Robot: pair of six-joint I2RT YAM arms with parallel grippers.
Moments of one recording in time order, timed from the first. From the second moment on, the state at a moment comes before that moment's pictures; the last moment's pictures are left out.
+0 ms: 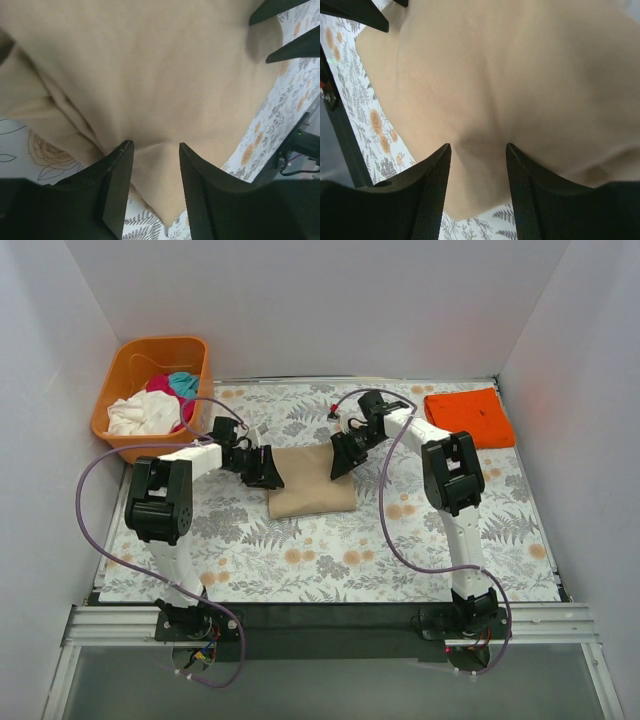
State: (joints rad) left arm -0.15 1.91 1.16 -0.37 0.70 -0.15; right arm 0.43 2.32 1.85 -0.79 -0.85 -0.27
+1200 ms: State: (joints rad) left arm -0.12 2.10 1.36 -0.15 0.76 -0.41; right arm 0.32 2.44 1.96 -0.58 -0.85 0.03
